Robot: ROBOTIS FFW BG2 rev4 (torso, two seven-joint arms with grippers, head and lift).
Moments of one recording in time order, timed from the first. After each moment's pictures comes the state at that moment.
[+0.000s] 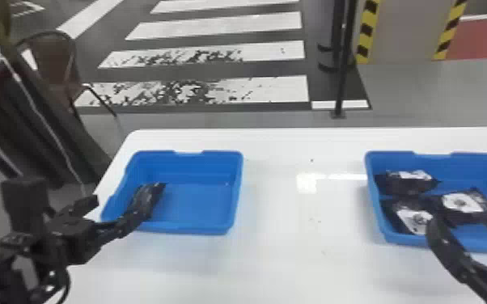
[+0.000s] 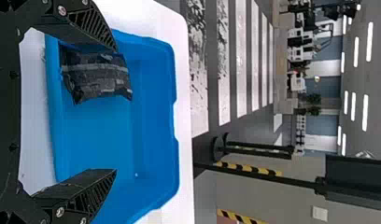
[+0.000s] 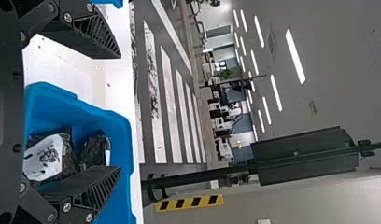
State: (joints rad) left arm 0.40 0.10 0.48 -2.30 0.04 0.79 -0.53; right arm 0.66 -0.14 -0.11 -2.16 -0.35 0.04 0.30
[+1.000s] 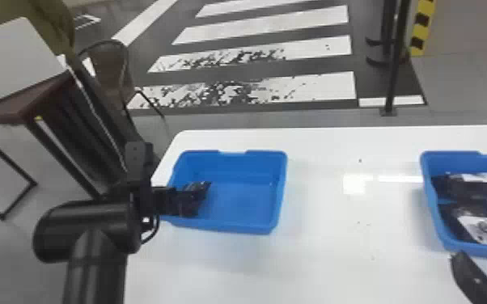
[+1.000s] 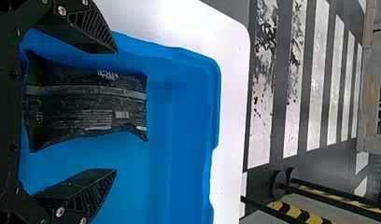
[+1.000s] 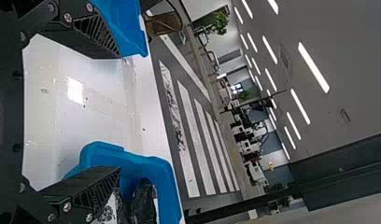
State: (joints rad) left arm -0.04 0.18 0.34 -1.85 -0.13 1.07 -0.47; right arm 0.70 -0.14 -0.04 -2.15 -0.43 0.12 0.37
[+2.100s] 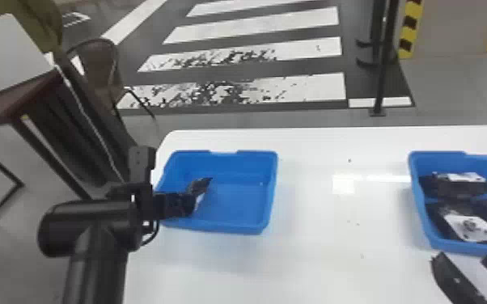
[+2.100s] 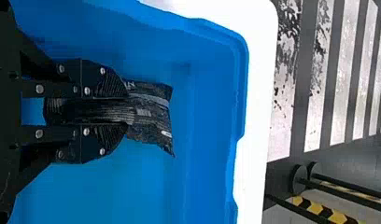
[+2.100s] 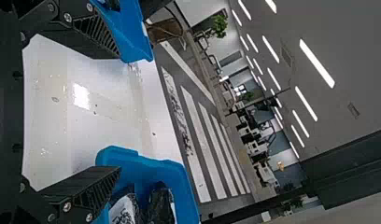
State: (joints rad) left arm -0.08 0.18 0.30 -1.76 -0.15 1.07 -0.49; right arm 0.68 -0.13 -0.04 -2.11 -0.49 0.14 0.39
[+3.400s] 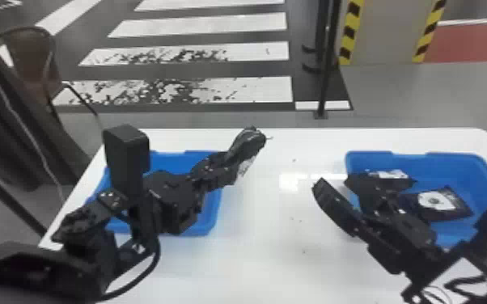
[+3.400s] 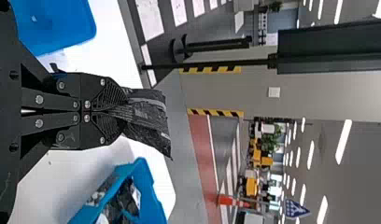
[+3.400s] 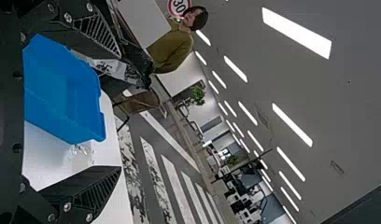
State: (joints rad) left arm 0.30 0.15 0.00 -2.44 0.05 0.79 -0.49; right arm 0.40 -0.13 0.07 -2.11 -0.62 0.31 0.48
